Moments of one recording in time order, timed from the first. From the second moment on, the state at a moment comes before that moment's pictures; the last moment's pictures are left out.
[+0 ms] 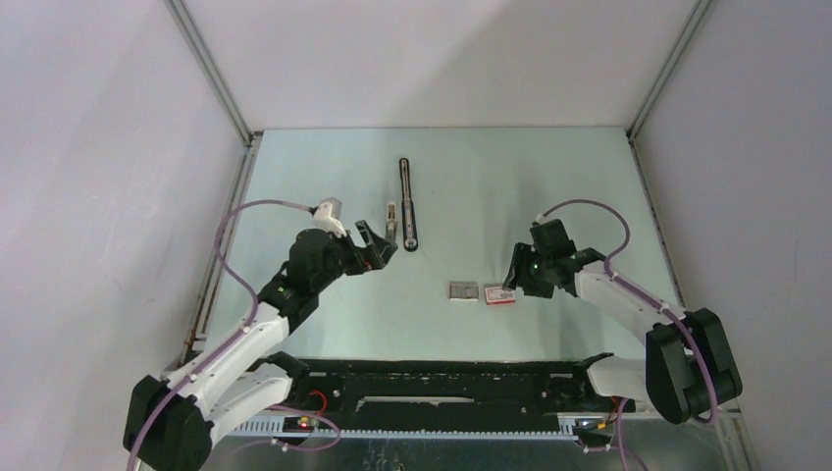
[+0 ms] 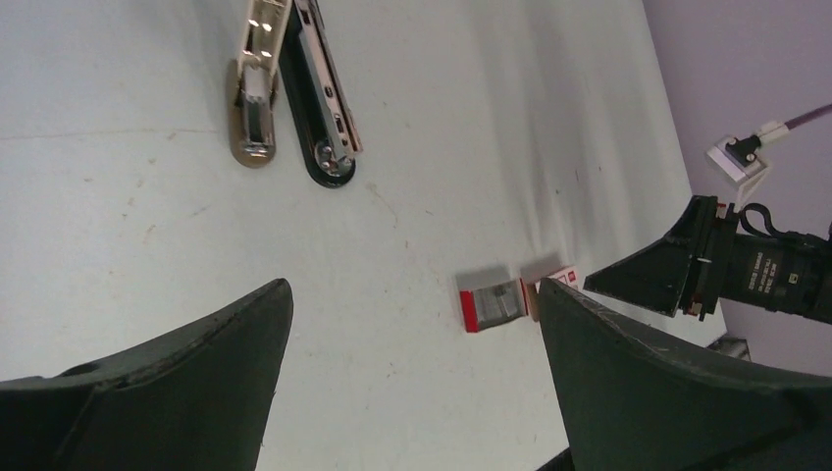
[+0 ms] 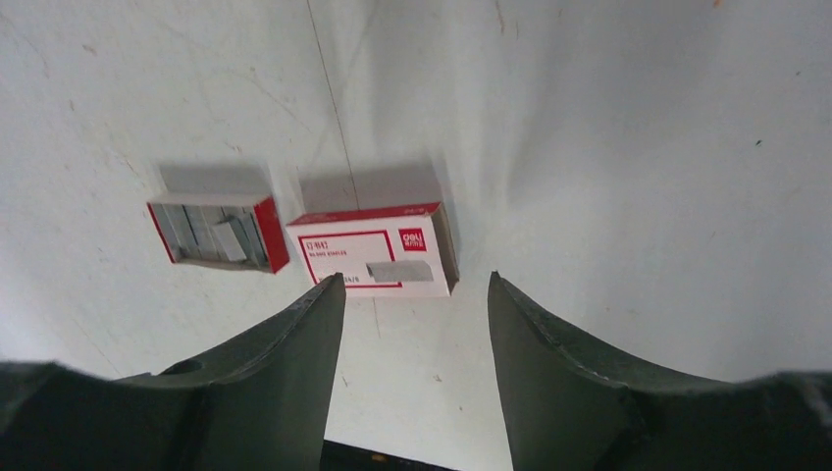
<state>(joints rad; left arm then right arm) -0.47 0.87 0.52 -0.02 0.05 -0.65 0.36 1.26 0.67 -0.46 -0.08 0.59</state>
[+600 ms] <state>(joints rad) -0.53 0.97 0.51 0.09 0.15 -0.65 0.63 1.24 0.61 -0.46 -0.03 0.62</state>
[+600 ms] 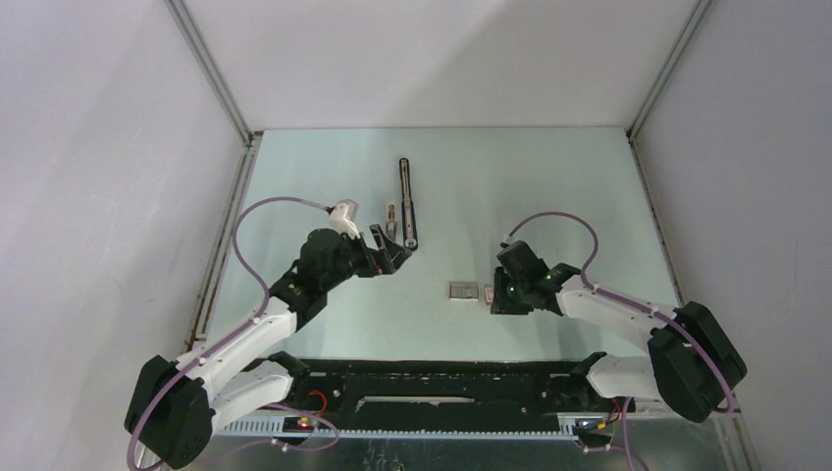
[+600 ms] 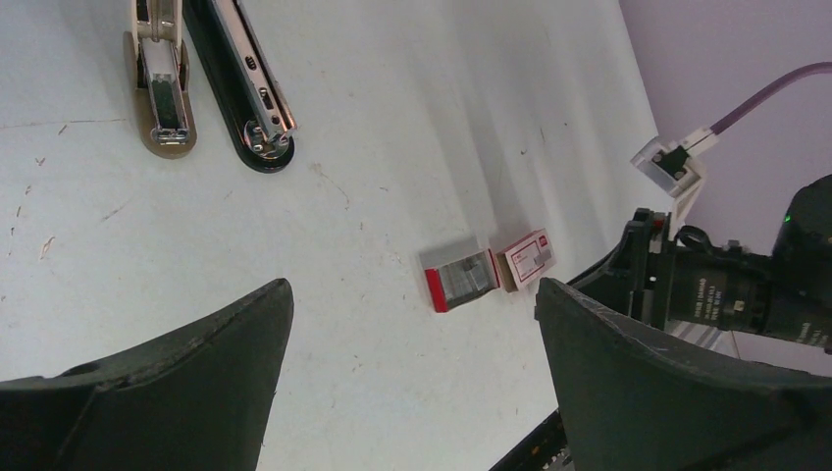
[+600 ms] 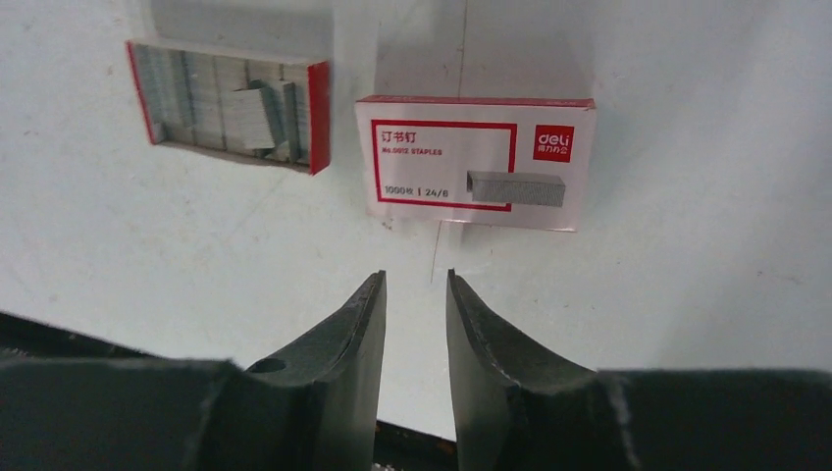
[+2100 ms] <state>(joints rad) -0.68 1.16 0.51 0.21 0.19 -0.65 0.42 1.06 0.55 -0.38 0.01 0.62</state>
